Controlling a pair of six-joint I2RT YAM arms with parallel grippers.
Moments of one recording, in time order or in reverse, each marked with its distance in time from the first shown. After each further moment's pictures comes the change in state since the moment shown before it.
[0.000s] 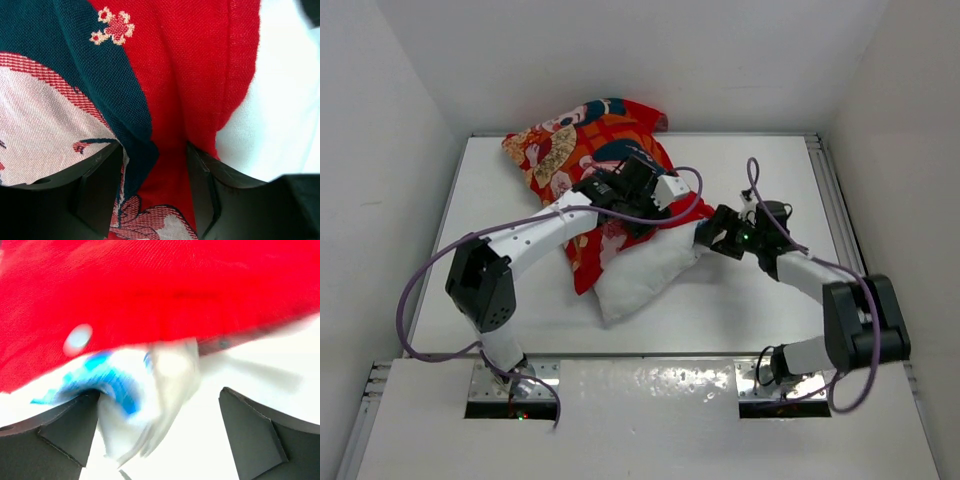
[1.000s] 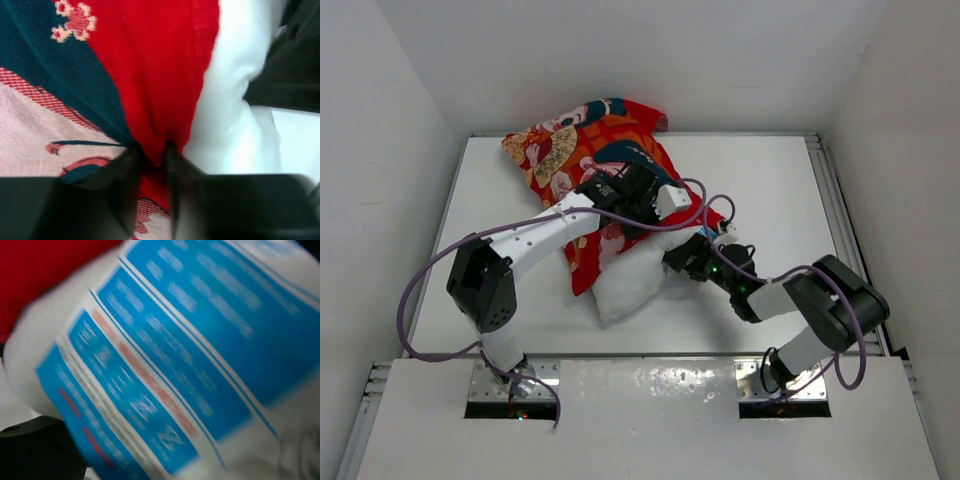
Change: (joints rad) left arm -0.021 -0.002 0.002 -0.083 0.042 0.056; right arm 0.364 0.077 -0.346 0.732 0.422 0.288
